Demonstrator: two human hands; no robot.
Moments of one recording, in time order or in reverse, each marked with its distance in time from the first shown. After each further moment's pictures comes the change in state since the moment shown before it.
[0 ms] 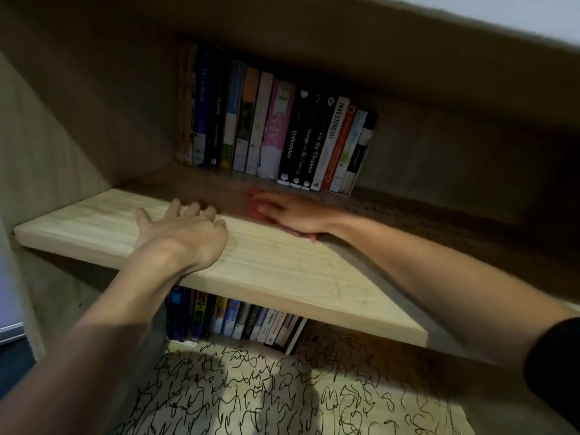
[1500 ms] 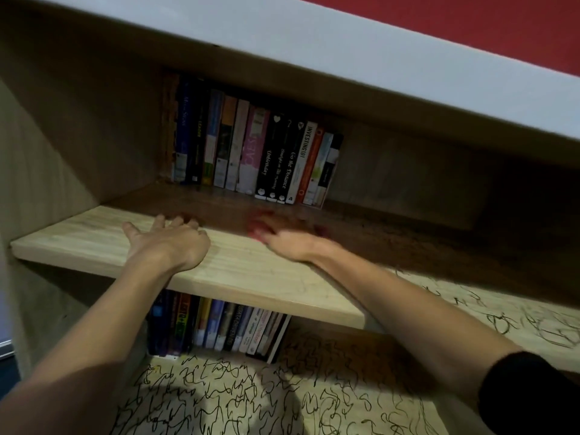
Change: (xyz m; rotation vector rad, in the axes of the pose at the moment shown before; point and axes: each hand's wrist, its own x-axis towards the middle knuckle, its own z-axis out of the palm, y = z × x) left_hand 0.006 0.001 0.000 -0.028 0.012 0.001; right_hand -0.042 0.003 0.010 0.087 0.058 0.120
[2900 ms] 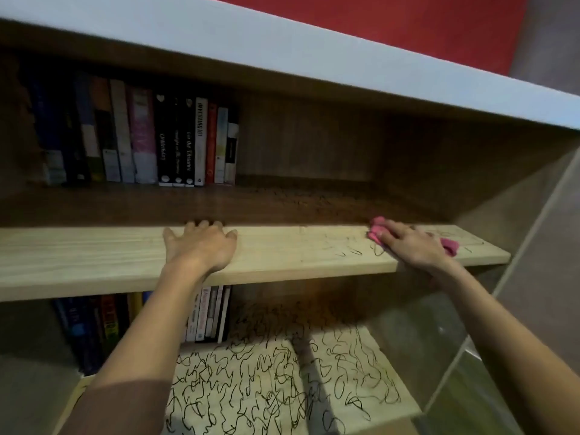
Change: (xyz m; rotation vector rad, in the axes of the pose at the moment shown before) left_hand -0.043 0.140 0.033 0.002 0.012 0.357; right_hand -0.272 0.155 -0.050 -0.097 0.320 0.824
